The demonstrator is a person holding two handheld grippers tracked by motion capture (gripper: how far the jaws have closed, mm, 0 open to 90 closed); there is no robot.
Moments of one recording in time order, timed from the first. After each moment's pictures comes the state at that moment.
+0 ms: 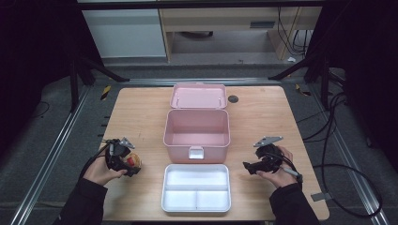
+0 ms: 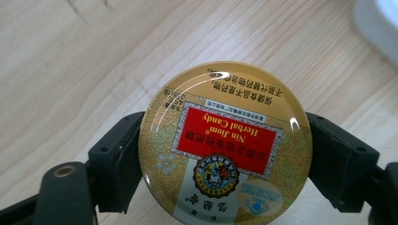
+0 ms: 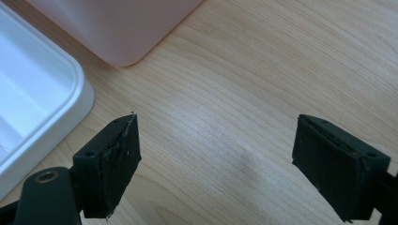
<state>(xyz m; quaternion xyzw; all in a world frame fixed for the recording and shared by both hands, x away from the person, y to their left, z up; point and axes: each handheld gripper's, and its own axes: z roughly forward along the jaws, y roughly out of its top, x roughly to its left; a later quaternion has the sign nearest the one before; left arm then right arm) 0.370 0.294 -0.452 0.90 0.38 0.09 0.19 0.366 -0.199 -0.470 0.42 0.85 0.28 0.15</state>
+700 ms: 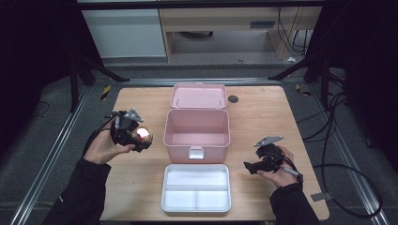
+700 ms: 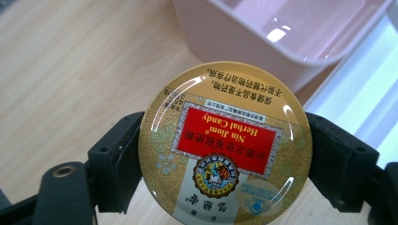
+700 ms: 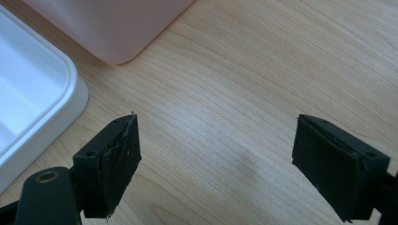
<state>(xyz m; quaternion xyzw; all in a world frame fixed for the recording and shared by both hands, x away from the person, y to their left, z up) 0.406 0.248 -0.361 0.91 0.32 0.13 0.24 0.367 -0.201 -0.471 0.42 0.85 0.28 0.15</state>
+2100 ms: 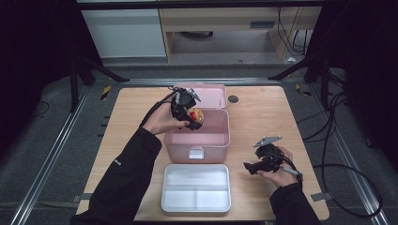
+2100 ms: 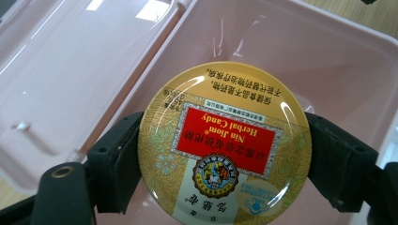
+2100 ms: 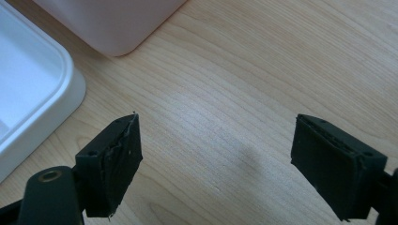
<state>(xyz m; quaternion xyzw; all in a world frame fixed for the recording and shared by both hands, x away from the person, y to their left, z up) 0.481 0.099 -0.357 0.93 0.23 0.09 0.25 0.370 -0.201 -0.475 0.42 0.86 0.27 0.14</state>
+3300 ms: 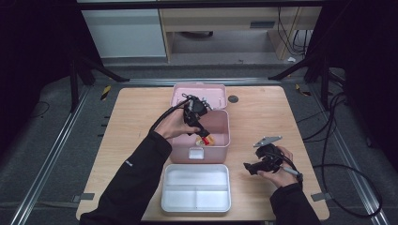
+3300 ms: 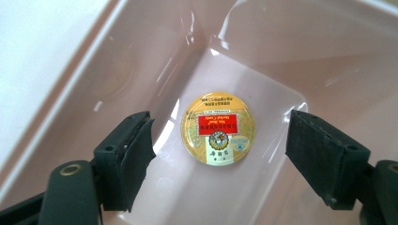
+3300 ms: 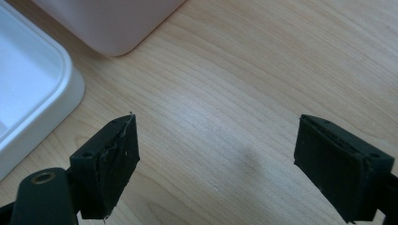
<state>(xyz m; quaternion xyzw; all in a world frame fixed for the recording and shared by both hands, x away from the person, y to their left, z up) 0.477 0.075 -0.376 0.95 0.21 0.07 0.22 0.369 -0.202 -0.475 0.42 0.85 0.27 0.15</state>
